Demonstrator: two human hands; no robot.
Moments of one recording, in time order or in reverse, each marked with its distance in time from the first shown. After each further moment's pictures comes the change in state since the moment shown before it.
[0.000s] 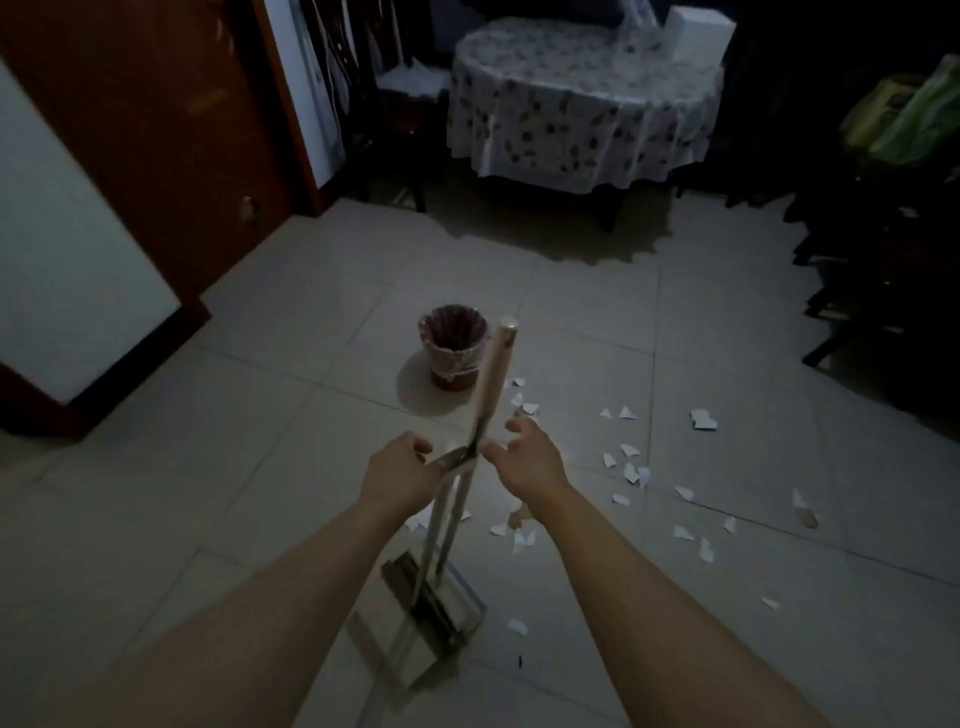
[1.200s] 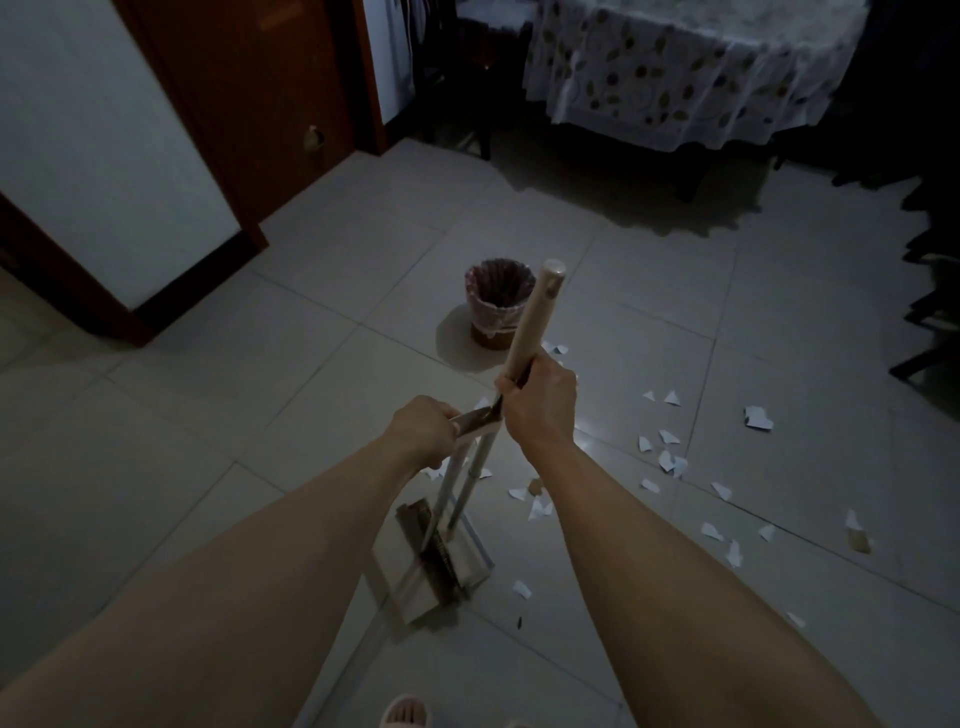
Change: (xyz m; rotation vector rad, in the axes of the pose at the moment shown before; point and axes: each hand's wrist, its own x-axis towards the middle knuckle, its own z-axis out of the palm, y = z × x) left_hand 0.015 -0.007 0.019 0.052 -0.142 -0.127; right_hand 0.034 0.002 0.023 -0.164 0.241 -0.349
